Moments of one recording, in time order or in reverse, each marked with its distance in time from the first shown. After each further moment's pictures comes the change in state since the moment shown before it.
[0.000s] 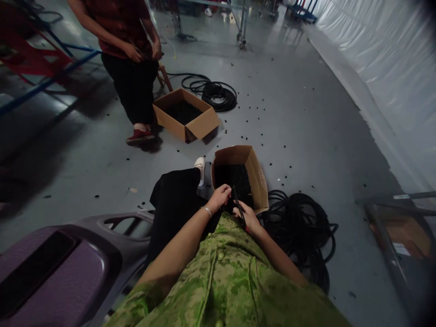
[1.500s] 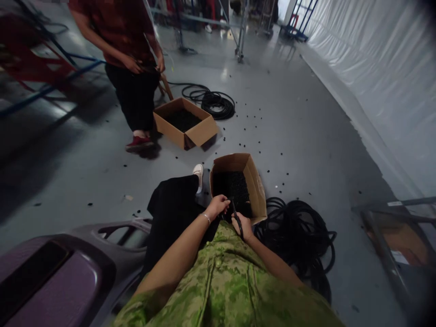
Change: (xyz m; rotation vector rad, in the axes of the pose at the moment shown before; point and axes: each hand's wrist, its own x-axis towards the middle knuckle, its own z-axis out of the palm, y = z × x) left_hand 0.011 -0.013 -0.002 0.165 0.001 -0.169; right_hand 0.010 0.038 0.009 -0.517 0.219 -0.214
